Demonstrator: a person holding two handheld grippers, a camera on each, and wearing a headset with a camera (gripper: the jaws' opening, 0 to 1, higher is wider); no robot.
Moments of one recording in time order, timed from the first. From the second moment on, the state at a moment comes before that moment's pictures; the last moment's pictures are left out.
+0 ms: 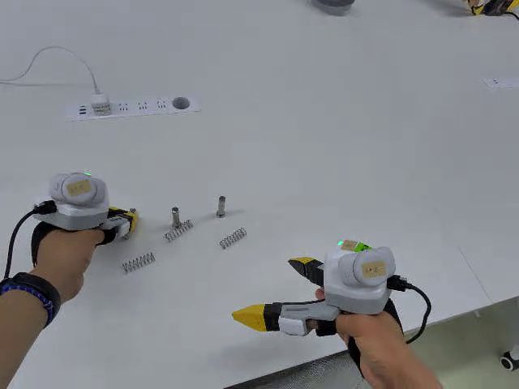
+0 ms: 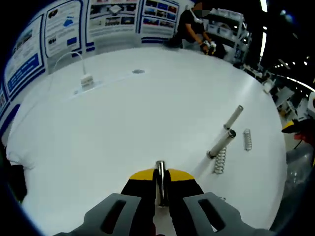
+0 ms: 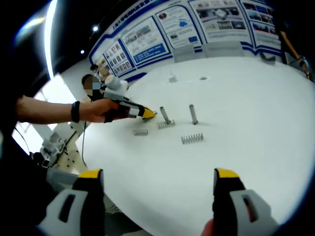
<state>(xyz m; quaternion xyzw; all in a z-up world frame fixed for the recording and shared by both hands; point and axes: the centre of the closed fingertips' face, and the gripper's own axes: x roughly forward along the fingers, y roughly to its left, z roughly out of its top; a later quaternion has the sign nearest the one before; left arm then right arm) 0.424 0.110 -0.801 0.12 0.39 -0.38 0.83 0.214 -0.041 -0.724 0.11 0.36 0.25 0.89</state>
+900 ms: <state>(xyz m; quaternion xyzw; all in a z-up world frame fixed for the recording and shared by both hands) 0.413 0.116 -0.794 0.20 0.40 -0.40 0.80 0.212 -0.040 -0.723 0.11 0.36 0.25 0.89</state>
